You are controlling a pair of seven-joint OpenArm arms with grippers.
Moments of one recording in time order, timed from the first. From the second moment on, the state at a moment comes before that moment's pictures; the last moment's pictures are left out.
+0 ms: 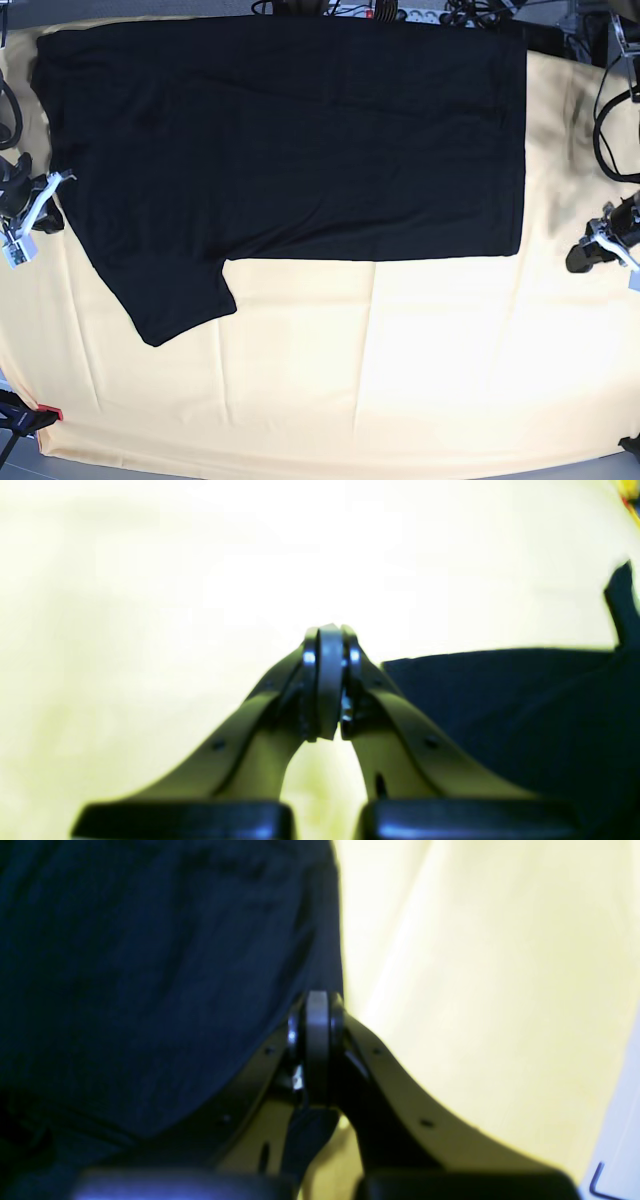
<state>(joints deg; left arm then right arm) -9.3 -44.8 -5.3 61.8 -68.8 -27.7 43.7 -9.1 44.3 13.2 92.4 36.5 27.9 -46.5</state>
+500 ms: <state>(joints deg) -9.6 -38.4 2.1 57.5 -77.9 -34.8 47.0 -4.7 44.3 13.2 92.3 36.3 27.9 -47.1</state>
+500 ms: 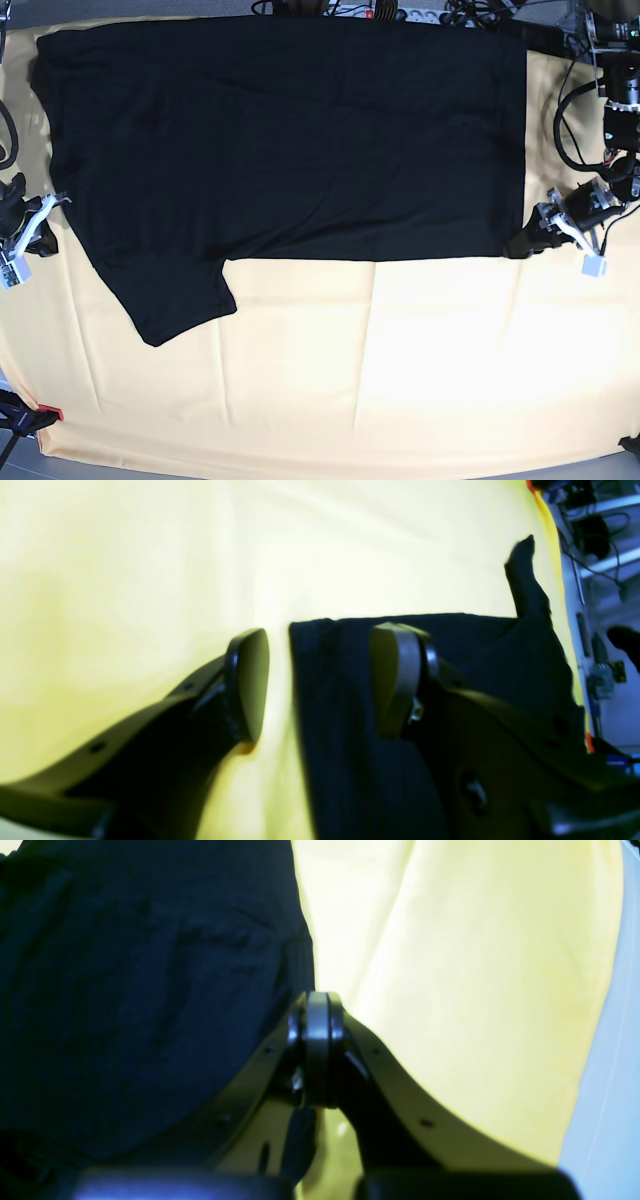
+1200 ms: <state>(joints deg) -16.2 -36.0 1.5 57.2 -67.0 -35.9 46.3 -4.6 44.3 13.2 92.3 20.6 28.3 -39.0</state>
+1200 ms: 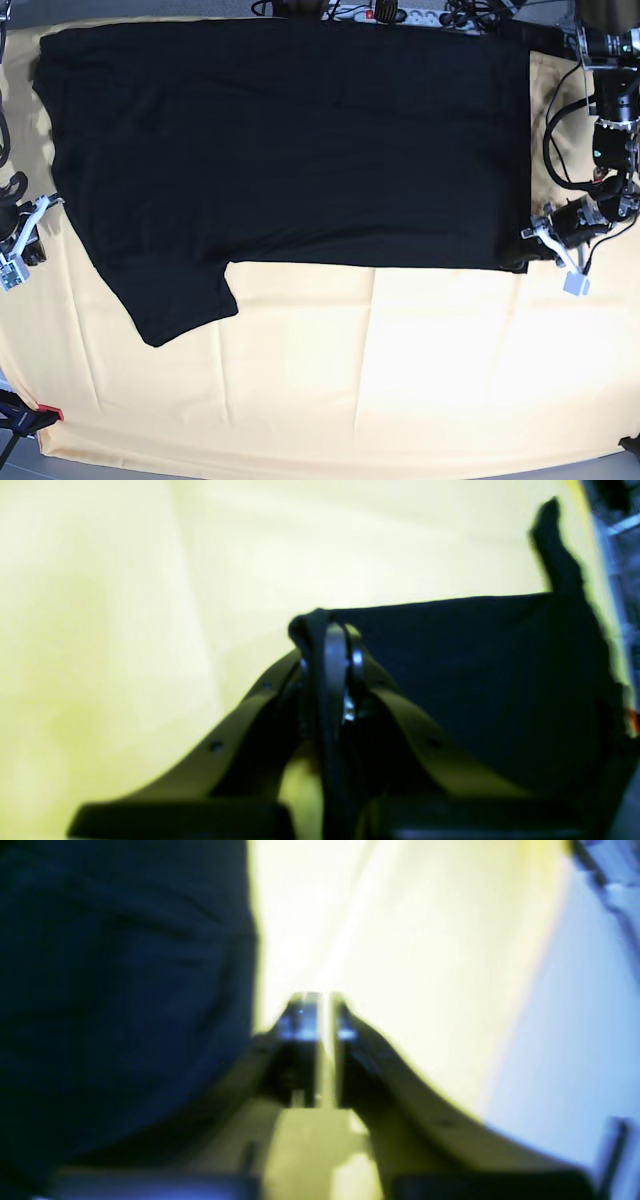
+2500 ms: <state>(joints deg) -18.1 -35.2 1.5 57.3 -63.3 -35.3 43.9 24.3 29.6 13.6 40.4 46.6 41.6 -44.6</state>
